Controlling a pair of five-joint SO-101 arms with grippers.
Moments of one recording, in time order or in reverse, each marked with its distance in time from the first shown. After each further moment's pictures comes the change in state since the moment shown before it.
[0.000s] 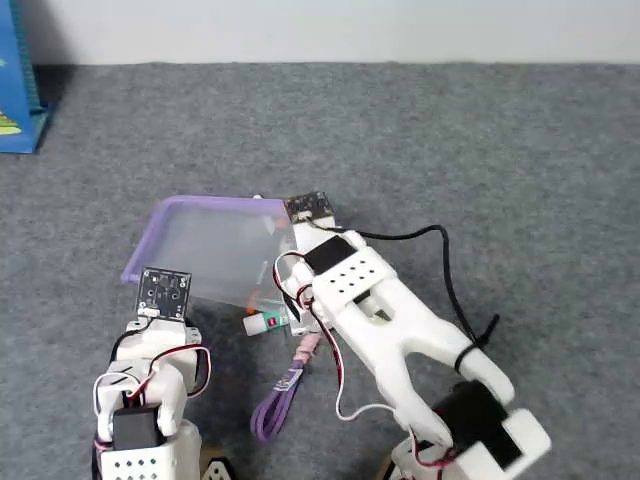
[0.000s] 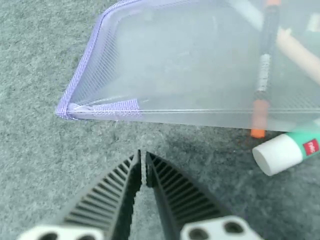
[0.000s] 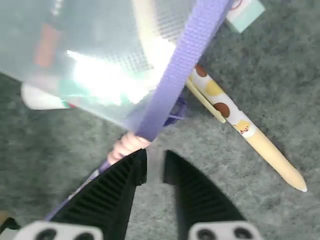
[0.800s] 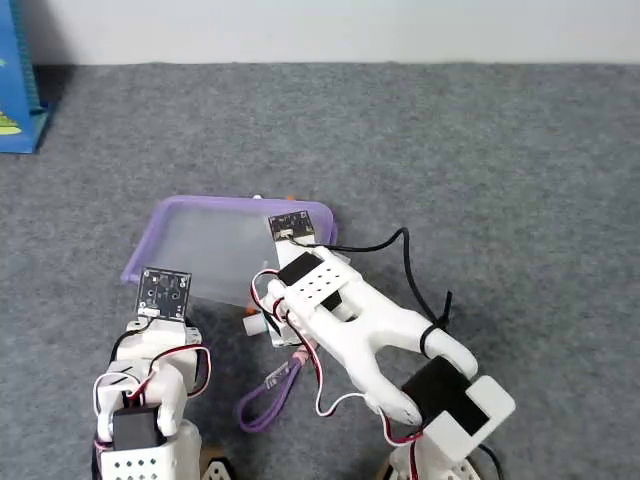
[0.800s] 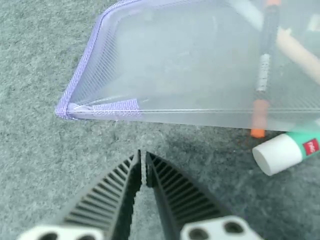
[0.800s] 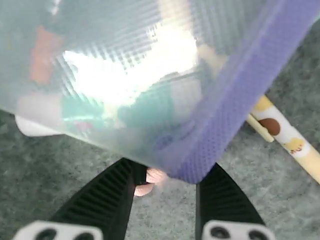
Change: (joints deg) left arm 0.0 0.0 0.0 0.0 0.0; right arm -4.5 11.8 0.3 -8.4 -6.8
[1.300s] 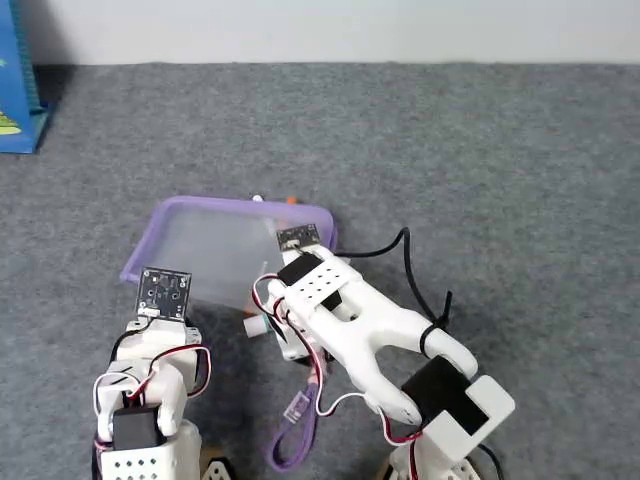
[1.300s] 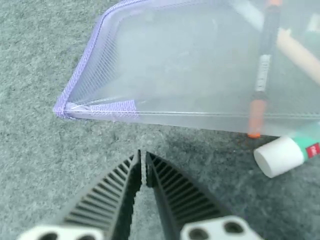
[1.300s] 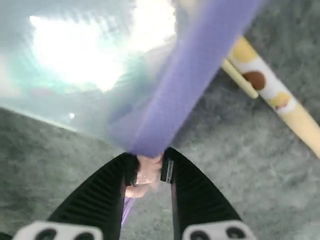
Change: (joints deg) left arm 0.0 0.0 0.0 0.0 0.0; right arm 0.0 0.1 0.0 9.8 0.0
